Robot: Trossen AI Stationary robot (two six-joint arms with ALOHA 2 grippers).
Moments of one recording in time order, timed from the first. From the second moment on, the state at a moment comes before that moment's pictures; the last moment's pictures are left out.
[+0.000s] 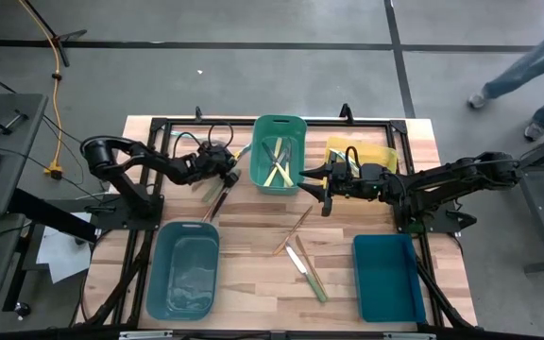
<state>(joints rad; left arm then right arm) 0.47 1.63 0.41 0.45 -0.31 -0.06 0.01 1.22 0.51 0.73 0.15 0.11</state>
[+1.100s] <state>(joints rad) 0.31 1.08 0.41 0.16 -0.59 -0.10 0.01 1.22 0.51 0.70 0.15 0.12</state>
